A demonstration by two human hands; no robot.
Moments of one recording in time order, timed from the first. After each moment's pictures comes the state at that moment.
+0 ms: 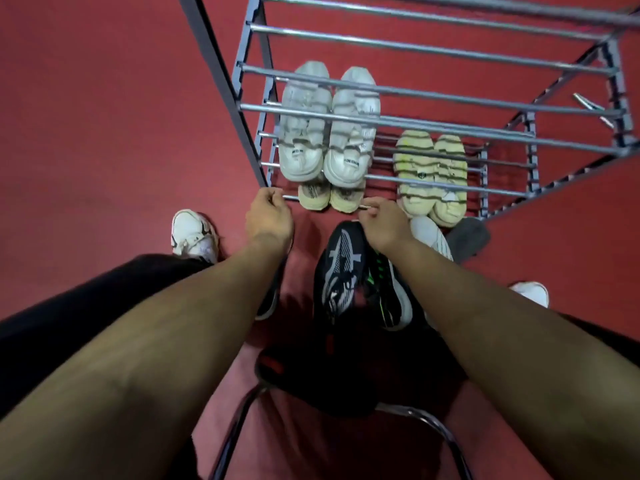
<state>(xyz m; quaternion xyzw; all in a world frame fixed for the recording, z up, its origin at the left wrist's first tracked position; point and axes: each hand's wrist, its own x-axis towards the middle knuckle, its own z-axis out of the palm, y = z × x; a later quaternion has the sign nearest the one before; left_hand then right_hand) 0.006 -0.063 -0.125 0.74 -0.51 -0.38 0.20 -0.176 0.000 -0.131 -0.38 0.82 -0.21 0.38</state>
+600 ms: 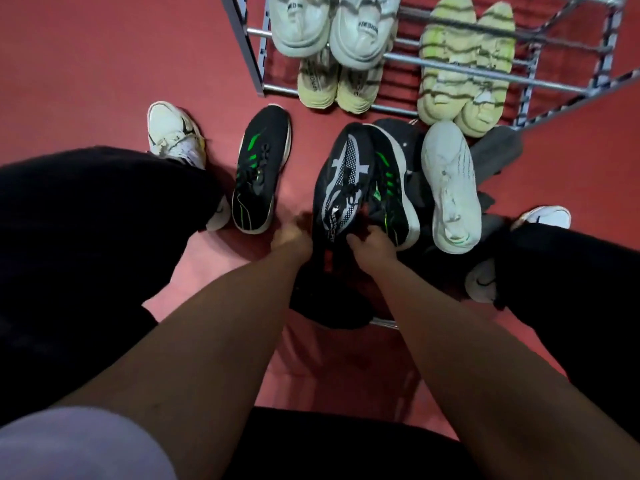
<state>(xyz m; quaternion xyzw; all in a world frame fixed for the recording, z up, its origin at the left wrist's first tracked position) 0.025 0.095 -0.246 0.73 -0.47 -0.47 -0.13 -0.120 0.154 -0.231 -0.25 0.83 -0.07 0.50</state>
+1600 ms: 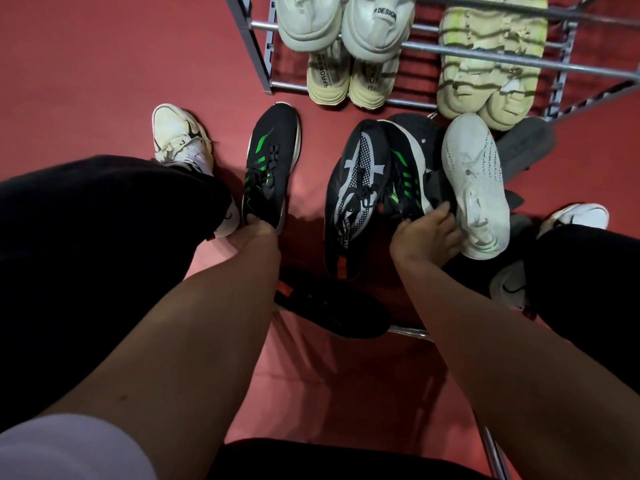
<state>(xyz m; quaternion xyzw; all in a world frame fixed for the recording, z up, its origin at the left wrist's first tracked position) 0.126 0.060 -0.414 0.91 -0.15 -0.39 0.01 -0.141 0.138 -0.241 -0.18 0.96 -0.02 0.20</state>
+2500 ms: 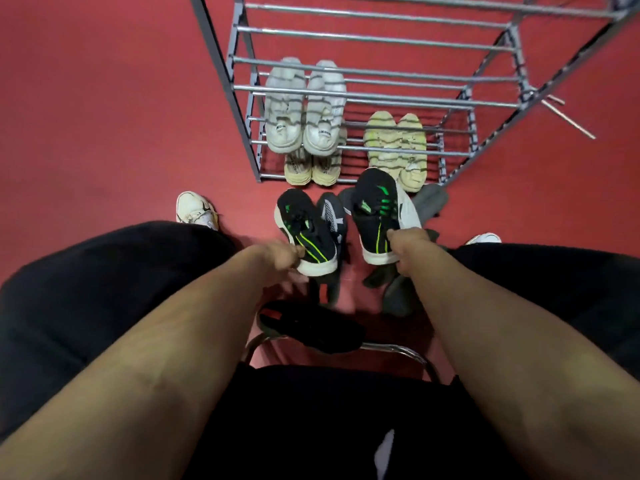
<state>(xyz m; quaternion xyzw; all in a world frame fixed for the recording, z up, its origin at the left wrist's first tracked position) 0.042 0.088 -0.075 0.60 -0.41 -0.68 -0.09 -0.174 0.154 -0.062 -0.03 0.86 -0.25 0.45</state>
